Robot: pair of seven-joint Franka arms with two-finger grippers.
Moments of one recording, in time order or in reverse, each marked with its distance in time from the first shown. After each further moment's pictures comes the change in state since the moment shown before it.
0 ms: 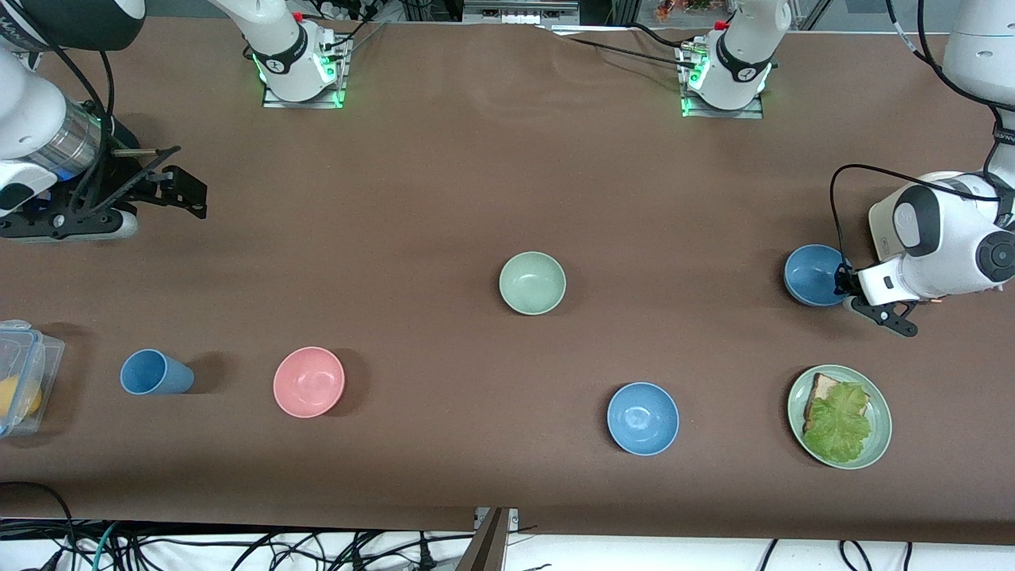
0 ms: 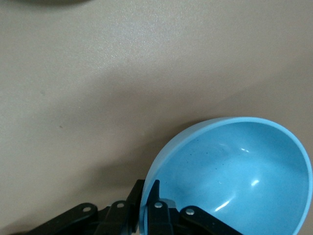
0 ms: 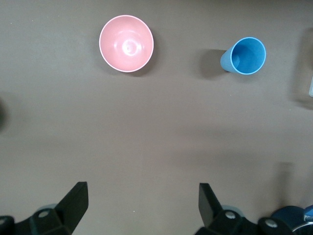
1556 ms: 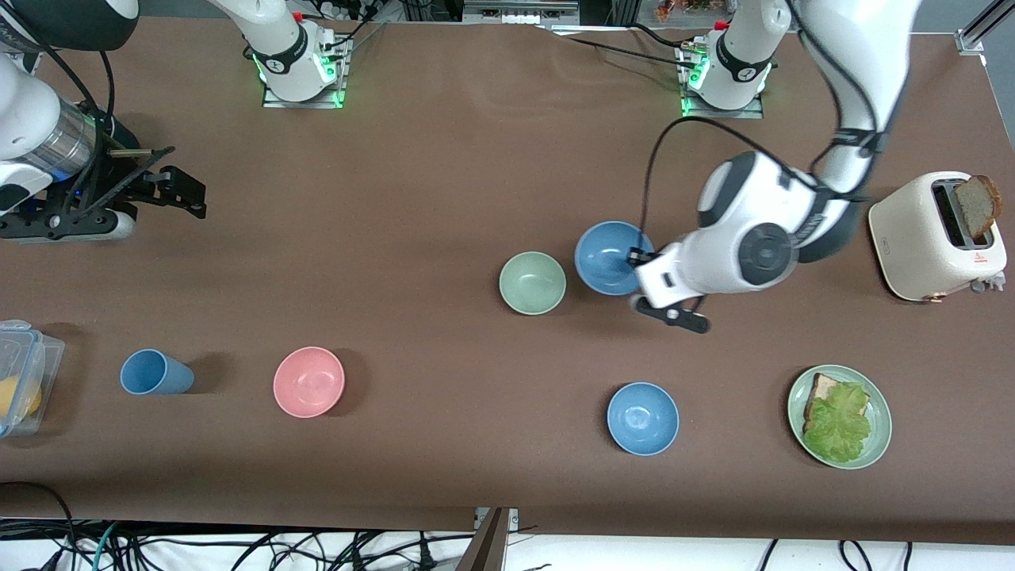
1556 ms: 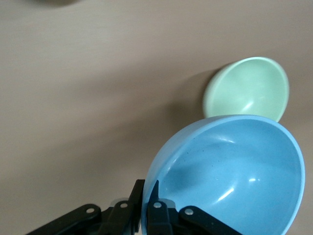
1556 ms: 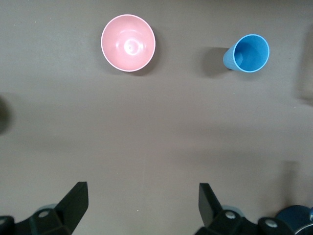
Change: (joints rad) left arm -0.506 0.026 -0.271 0.357 -0.222 -0.375 -0.789; right arm -0.004 0.001 -0.006 0.000 0.019 -0.003 0.001
